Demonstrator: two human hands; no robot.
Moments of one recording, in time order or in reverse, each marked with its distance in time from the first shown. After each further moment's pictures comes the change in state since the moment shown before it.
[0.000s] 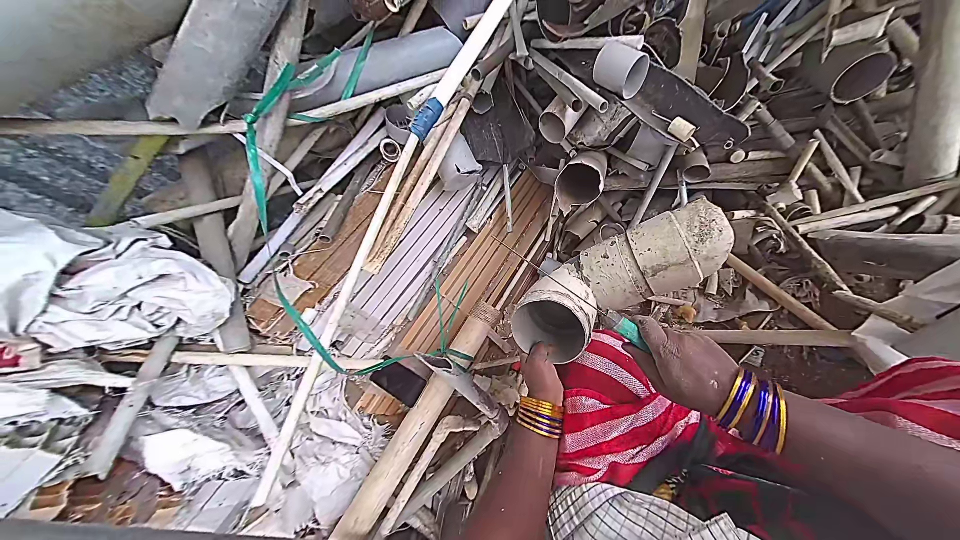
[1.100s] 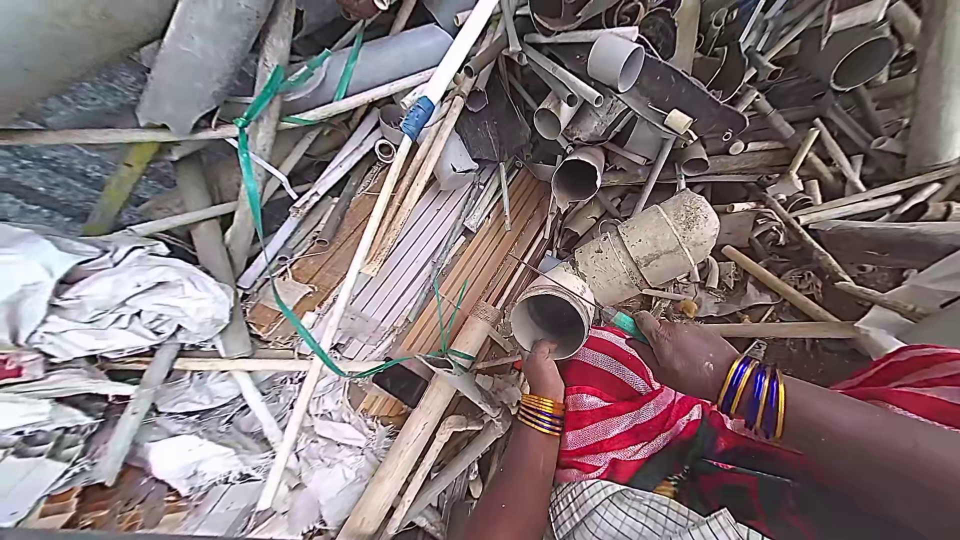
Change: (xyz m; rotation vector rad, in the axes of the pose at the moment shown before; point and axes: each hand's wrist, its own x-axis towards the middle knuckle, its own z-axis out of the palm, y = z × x) left_hand 0.001 -0.002 0.001 -0.005 -0.012 -0.019; right_hand 0.020 -0.004 -0.025 0.022 -0.468 0.224
